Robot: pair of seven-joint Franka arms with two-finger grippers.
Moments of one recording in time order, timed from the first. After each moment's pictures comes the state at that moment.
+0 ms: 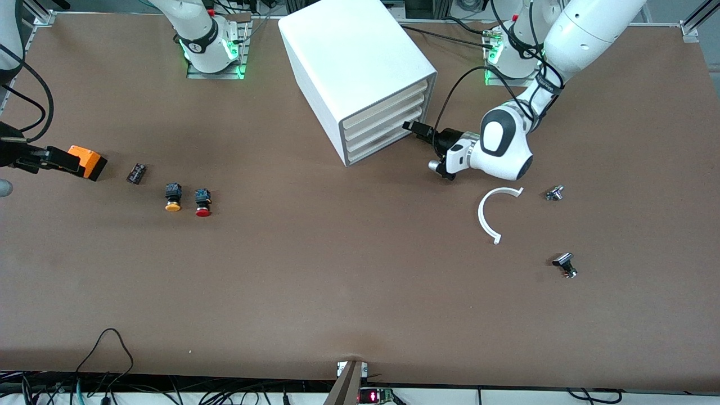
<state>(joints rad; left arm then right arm) 0.04 0.52 -0.47 -2.25 -1.04 2.05 0.63 -0.01 0.15 -0.10 -1.58 0.00 1.68 -0.05</state>
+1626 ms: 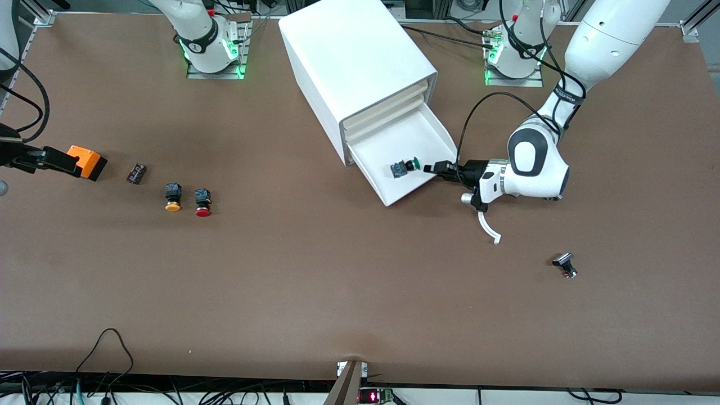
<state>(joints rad) 0.09 0.53 -0.35 -2.12 -1.07 2.16 0.68 -0.02 0.15 -0.11 -1.58 0.00 1.69 -0.04</state>
